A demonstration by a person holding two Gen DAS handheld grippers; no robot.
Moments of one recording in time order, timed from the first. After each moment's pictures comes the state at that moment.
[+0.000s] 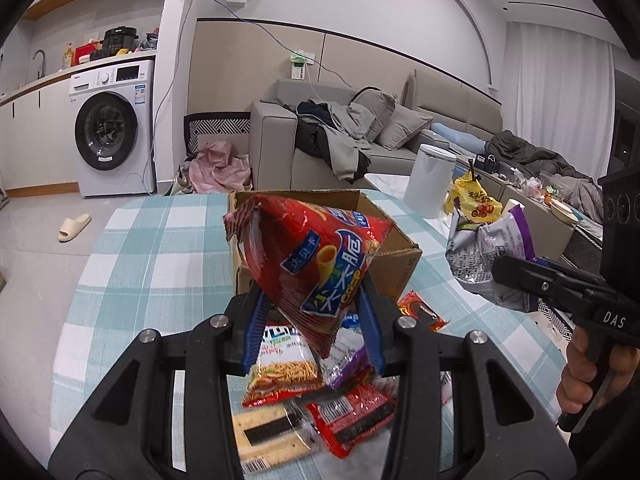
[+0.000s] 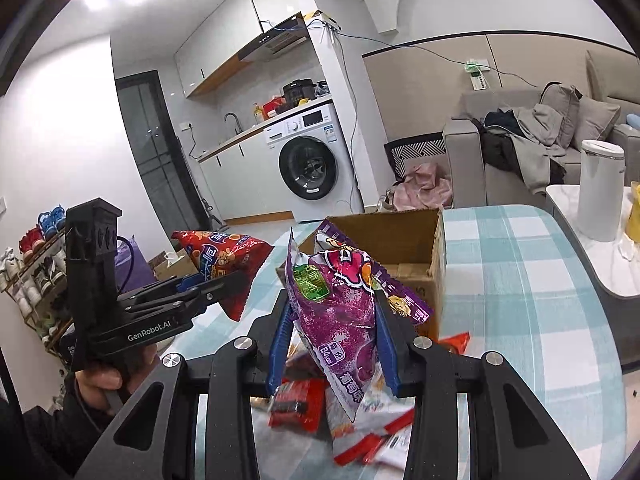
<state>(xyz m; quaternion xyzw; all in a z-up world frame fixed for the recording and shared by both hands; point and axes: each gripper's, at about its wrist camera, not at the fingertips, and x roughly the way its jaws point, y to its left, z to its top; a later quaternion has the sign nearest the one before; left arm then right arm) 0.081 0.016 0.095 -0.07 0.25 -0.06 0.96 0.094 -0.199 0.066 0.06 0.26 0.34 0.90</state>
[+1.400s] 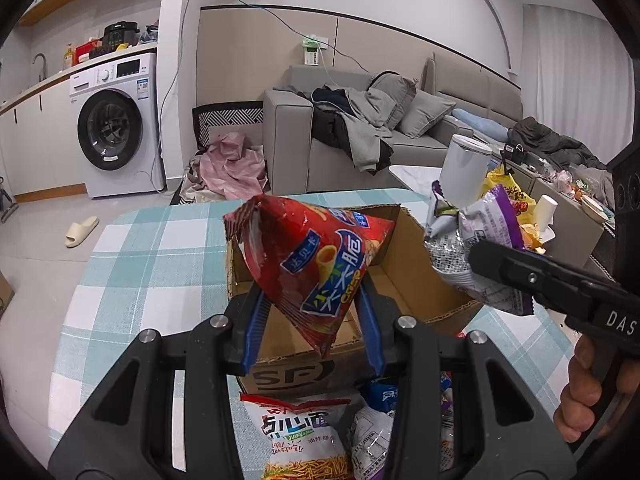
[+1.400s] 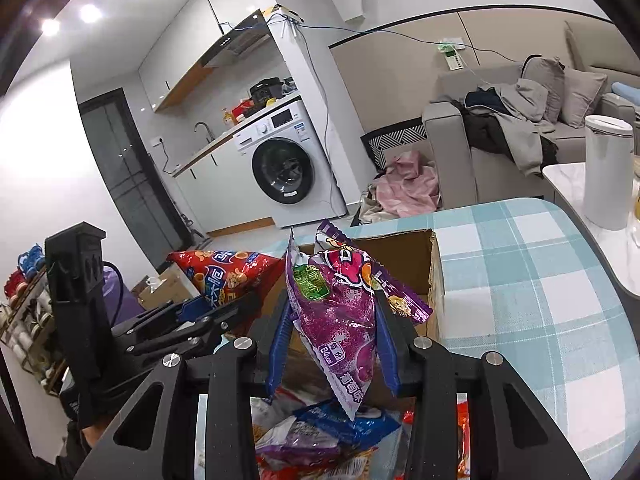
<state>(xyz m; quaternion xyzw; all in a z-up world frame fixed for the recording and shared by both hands) 0.229 0.024 0.070 -0.04 0.28 -0.04 0.96 0.209 -0.165 0.056 0.10 0.29 0.30 0.90</state>
